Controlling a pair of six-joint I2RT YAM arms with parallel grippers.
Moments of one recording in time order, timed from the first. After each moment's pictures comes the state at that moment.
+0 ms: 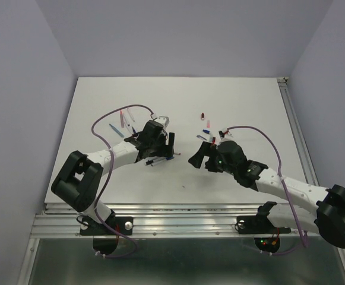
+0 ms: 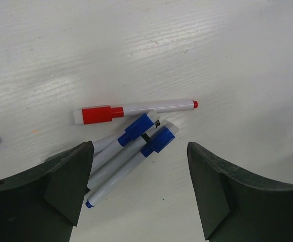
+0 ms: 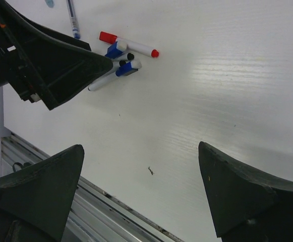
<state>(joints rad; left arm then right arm) -0.62 1.53 0.84 -0.13 0.00 -0.39 0.77 1.11 0.55 0.00 0.08 0.87</state>
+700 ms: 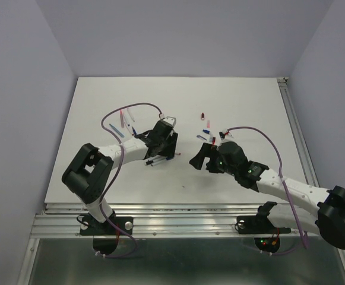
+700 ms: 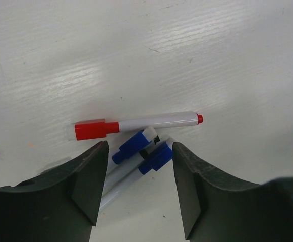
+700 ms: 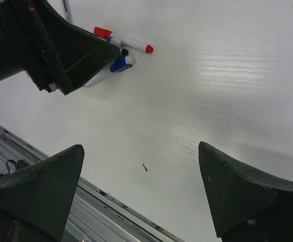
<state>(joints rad) -0.68 1.64 0.93 -0.19 -0.12 -0.37 0.77 1.09 0.54 -0.01 0.08 0.85</state>
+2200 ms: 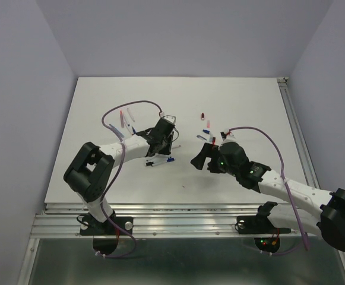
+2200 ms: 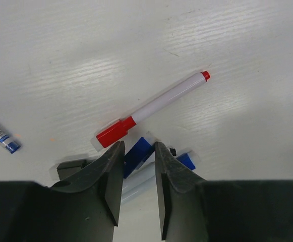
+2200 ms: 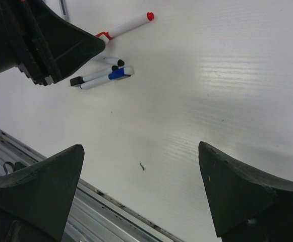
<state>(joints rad) -0.69 1.69 1.00 -0.27 -0.19 -0.36 0.77 1.06 0.54 -0.04 0.10 0.84</state>
